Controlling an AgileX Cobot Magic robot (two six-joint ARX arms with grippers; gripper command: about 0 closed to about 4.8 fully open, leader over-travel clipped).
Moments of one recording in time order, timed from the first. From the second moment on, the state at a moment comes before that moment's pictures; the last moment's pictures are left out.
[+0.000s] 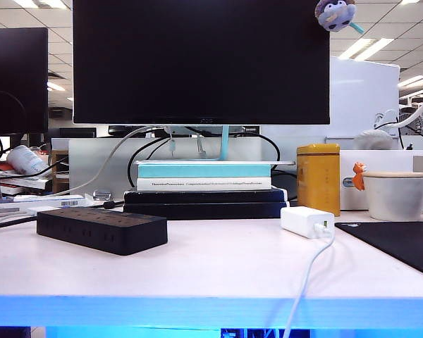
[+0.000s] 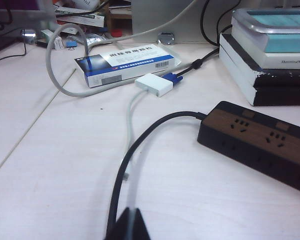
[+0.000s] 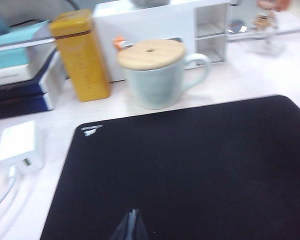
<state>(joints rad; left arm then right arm) 0.01 0.01 0.01 -0.17 -0.02 0.03 -0.04 0.00 0.01 -0.18 -0.02 0.14</state>
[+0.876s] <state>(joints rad) 0.01 0.02 0.13 -0.12 -0.02 -0.21 -0.04 0.01 0.17 -0.18 -0.04 0.22</state>
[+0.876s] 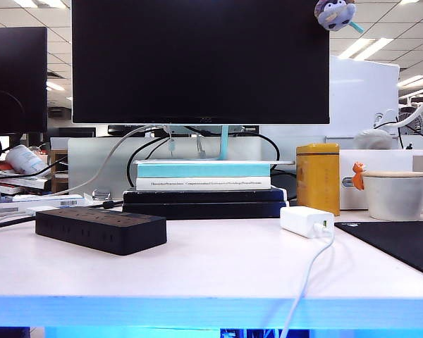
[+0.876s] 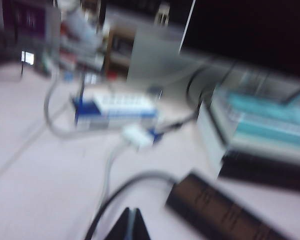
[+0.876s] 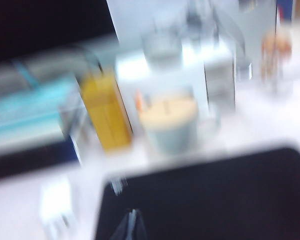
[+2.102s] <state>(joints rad) 0.00 0.94 0.93 -0.04 0.35 0.01 0.26 1.40 1.18 -0.45 -0.26 0.09</state>
